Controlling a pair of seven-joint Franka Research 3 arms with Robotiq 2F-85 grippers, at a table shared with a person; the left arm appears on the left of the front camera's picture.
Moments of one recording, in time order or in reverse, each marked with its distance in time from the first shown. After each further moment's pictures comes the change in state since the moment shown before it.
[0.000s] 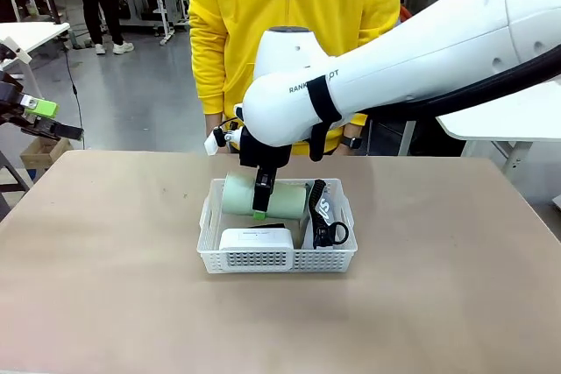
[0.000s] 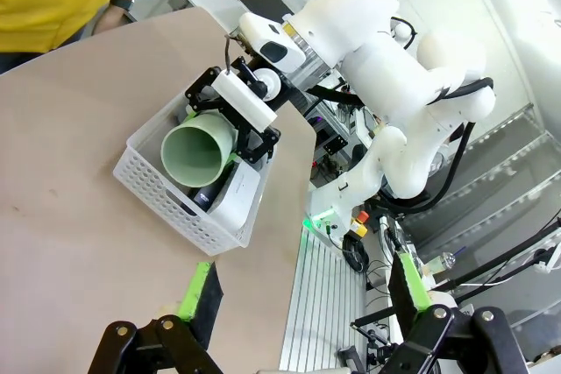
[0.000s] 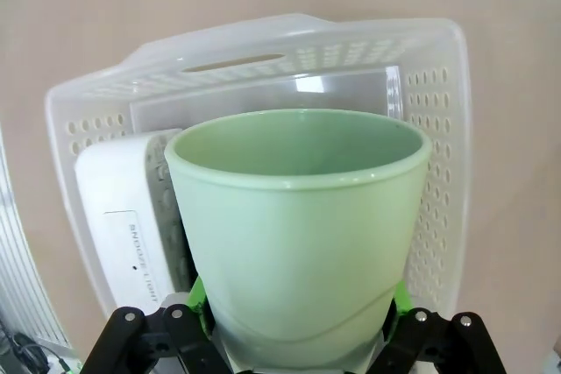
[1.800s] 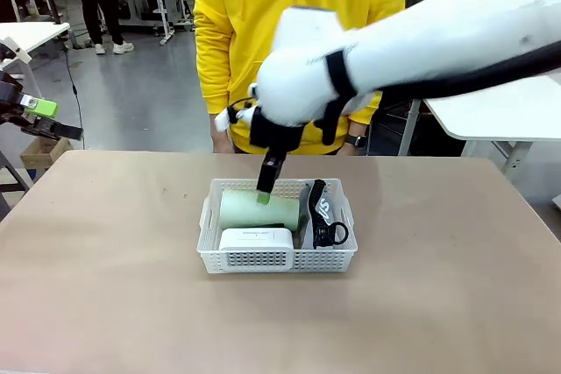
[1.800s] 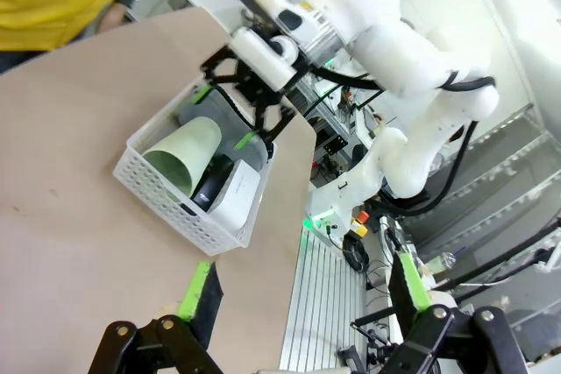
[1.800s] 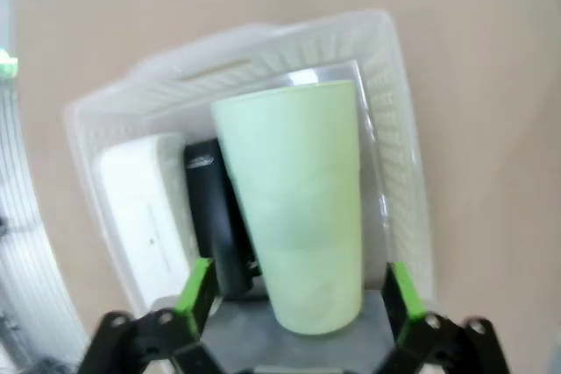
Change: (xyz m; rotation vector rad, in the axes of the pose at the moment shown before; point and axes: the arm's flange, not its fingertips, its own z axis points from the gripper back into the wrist) left arm 0.000 0.000 0.000 0.000 0.000 -0.001; right arm -0.030 -0.009 0.048 0.040 -0.108 -0.131
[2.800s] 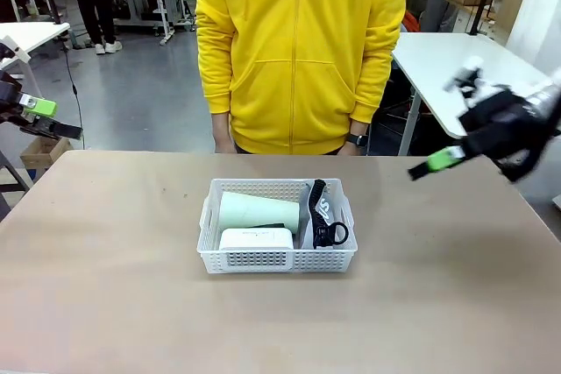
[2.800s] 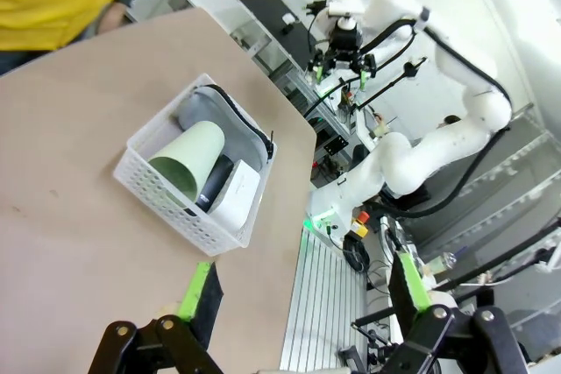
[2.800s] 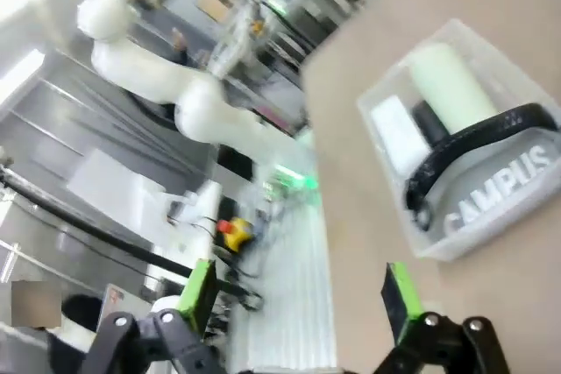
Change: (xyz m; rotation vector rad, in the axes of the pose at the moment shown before) left arm 0.000 -0.002 0.001 0.002 -0.001 -0.003; right arm -0.350 -0.004 0.098 0.741 -0.768 -0.347
